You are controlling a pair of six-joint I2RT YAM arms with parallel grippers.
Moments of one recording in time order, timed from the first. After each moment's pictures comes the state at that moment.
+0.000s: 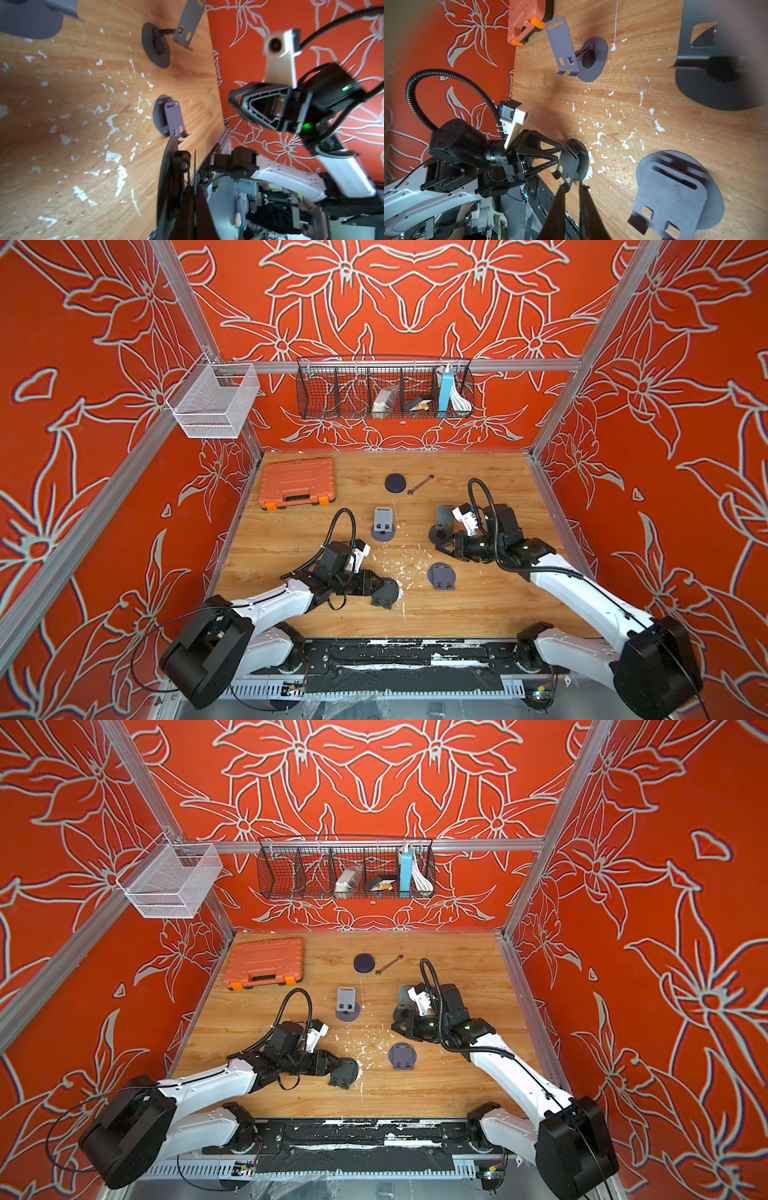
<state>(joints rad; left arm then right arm) -0.51 1.20 0.32 0.06 0.53 -0.60 0.45 1.11 0.70 -0.34 -0.64 0.65</state>
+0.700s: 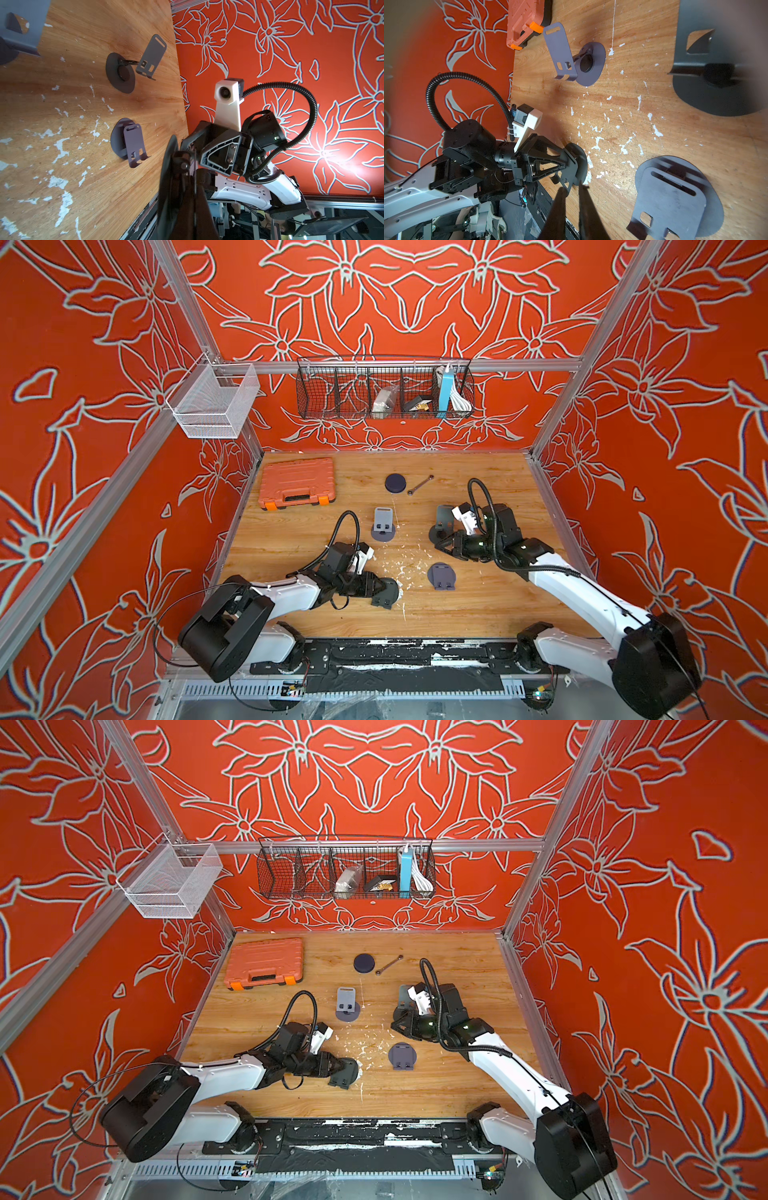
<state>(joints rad) -0.51 1.34 0.32 0.17 0.60 -0.60 0.45 1.13 0.69 -0.31 -0.63 0.66</state>
